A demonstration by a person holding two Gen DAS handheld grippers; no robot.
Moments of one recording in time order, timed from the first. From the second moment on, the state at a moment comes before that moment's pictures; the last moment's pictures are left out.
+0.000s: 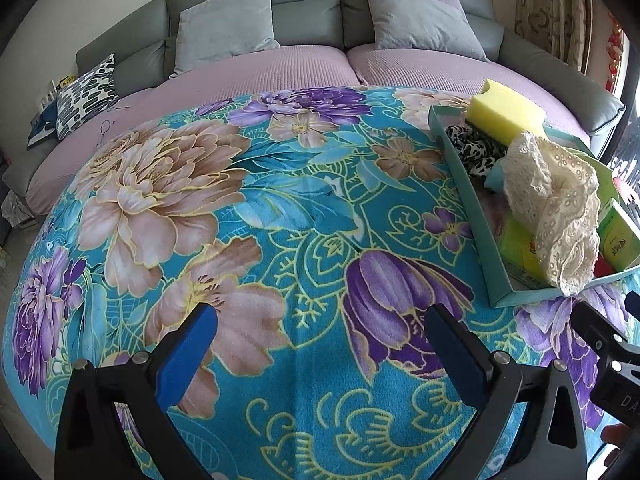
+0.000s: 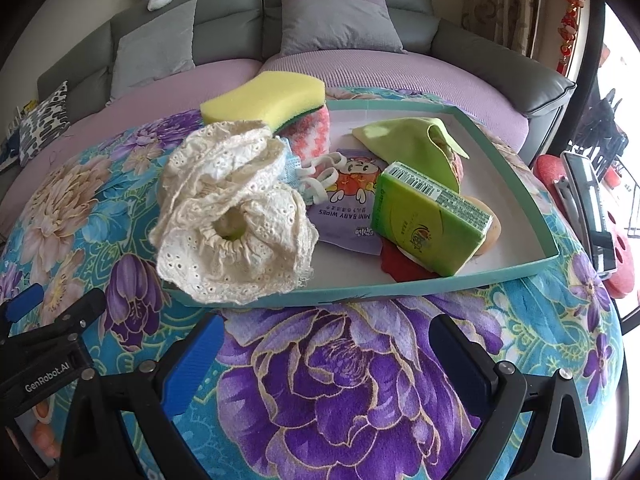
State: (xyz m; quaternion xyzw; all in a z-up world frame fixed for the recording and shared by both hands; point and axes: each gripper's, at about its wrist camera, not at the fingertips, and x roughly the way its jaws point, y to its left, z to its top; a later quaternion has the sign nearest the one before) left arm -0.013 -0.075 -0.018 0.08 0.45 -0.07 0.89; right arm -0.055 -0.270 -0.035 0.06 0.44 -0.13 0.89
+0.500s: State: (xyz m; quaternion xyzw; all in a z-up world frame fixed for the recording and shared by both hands) left arm -0.006 -0.066 -0.020 0.08 0.45 -0.06 0.89; right arm -0.047 -0.259 -0.040 0.04 0.45 -0.13 0.88
